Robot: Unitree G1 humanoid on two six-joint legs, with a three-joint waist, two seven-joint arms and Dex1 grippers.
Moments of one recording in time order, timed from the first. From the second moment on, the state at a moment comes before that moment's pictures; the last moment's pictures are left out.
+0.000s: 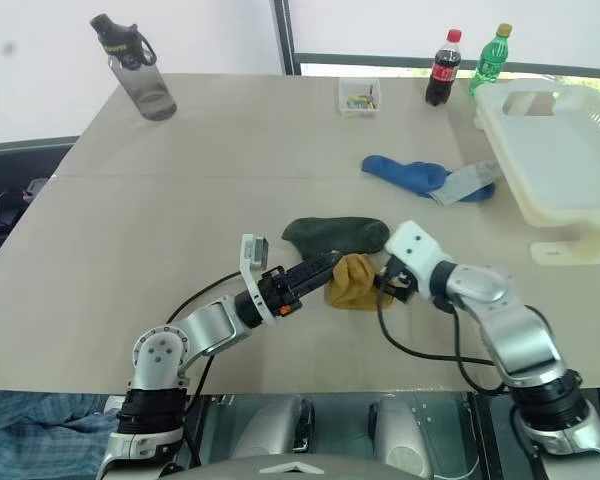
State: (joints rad) left arm -0.18 0.18 0.07 -0.16 -1.40 1.01 -0.25; right arm -0.24 -0.61 0.12 -0.43 0.15 0.68 0.72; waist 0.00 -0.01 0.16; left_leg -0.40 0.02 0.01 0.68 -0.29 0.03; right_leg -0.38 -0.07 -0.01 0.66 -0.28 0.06
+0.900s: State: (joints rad) left arm -0.20 0.14 0.07 -0.09 -1.32 1.02 -0.34; right arm -0.28 -0.47 -0.05 -0.55 0.65 1.17 0.55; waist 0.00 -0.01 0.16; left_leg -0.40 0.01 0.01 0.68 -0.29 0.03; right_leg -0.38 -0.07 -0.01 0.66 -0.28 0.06
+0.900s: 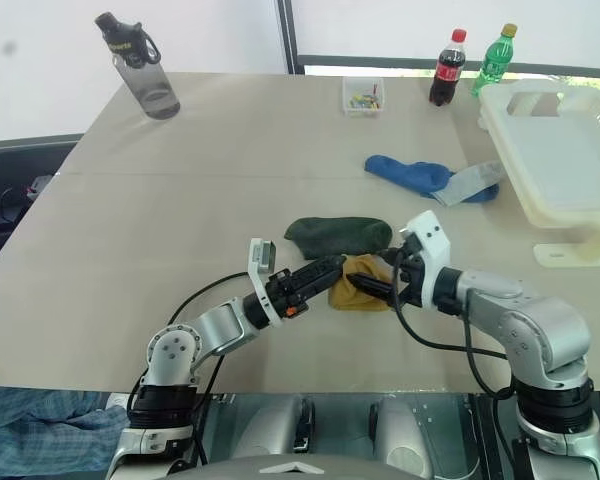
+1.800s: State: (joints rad) left arm -0.19 0.29 0.00 -0.24 -1.10 0.92 -0.58; right arm -0.27 -0.53 0.08 -0.48 0.53 1.14 0.47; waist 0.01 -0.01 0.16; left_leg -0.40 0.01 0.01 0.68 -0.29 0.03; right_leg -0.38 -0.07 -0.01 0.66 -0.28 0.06
